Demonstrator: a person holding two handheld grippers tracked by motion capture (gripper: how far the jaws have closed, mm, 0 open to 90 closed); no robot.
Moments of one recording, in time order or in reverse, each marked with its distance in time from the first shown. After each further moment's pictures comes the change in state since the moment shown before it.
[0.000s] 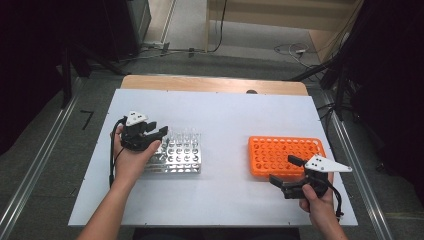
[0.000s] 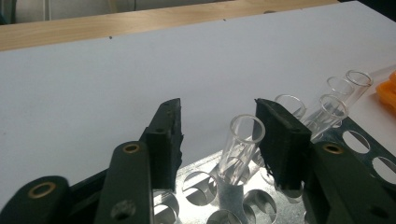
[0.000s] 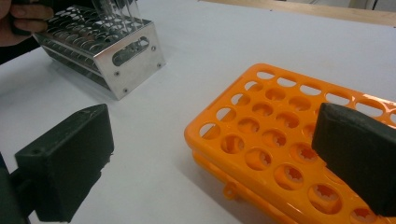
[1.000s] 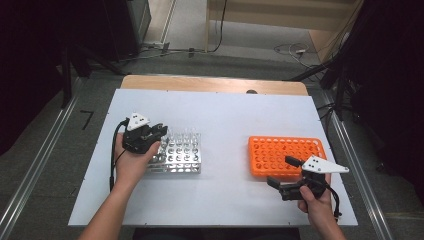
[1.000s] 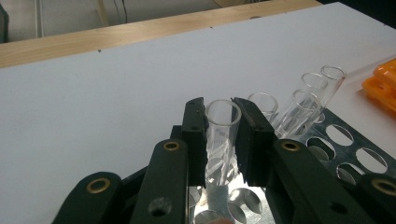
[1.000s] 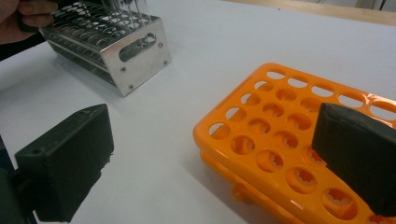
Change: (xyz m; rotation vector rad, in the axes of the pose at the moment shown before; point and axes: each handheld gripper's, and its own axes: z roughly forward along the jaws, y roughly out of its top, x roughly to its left) left arm -0.006 -0.004 0.001 -0.026 -0.042 0.056; right arm 0.006 0.000 0.004 0.009 0.014 -0.022
